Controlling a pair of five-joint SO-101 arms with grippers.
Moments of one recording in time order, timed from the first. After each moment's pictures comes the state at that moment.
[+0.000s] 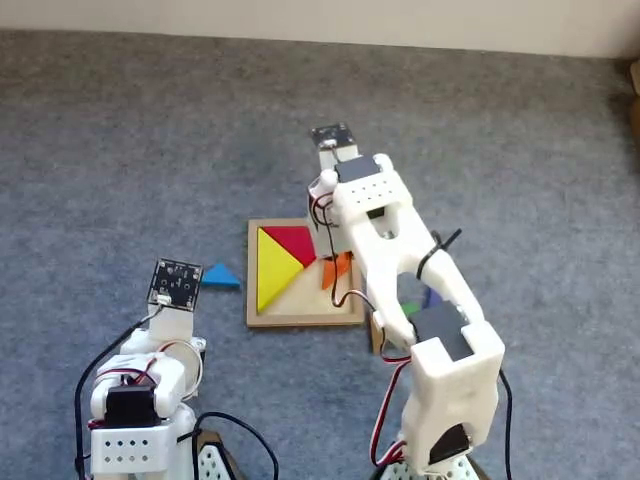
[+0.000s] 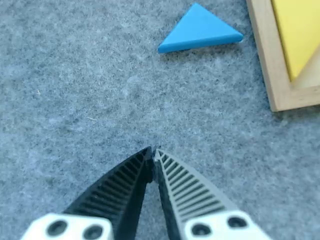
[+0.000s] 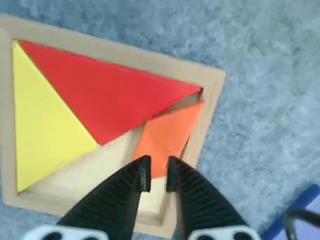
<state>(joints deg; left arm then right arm) -8.8 -102.4 96.0 75.8 -6.7 -27.7 19.3 -2.9 73.5 -1.9</state>
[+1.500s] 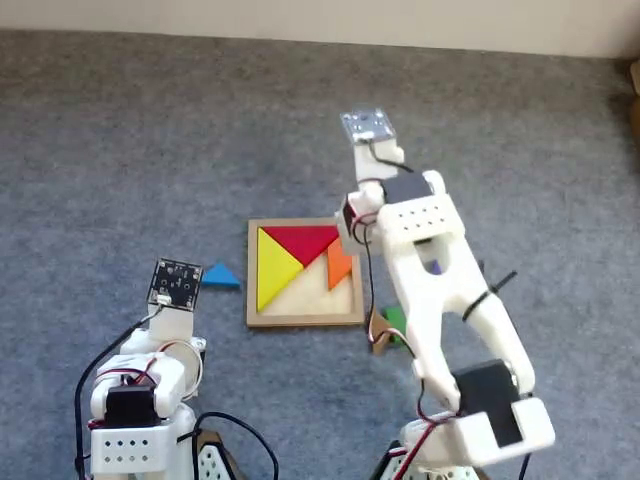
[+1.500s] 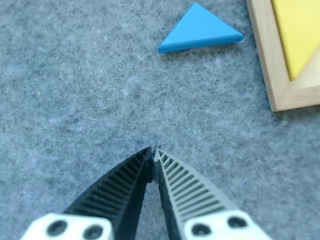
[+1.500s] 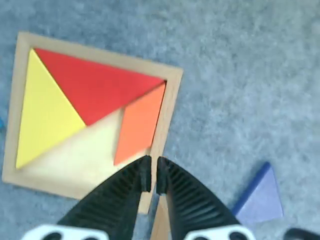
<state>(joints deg) -8.8 -102.4 96.0 75.8 -6.7 -22.6 -4.8 16.9 68.8 2.6</state>
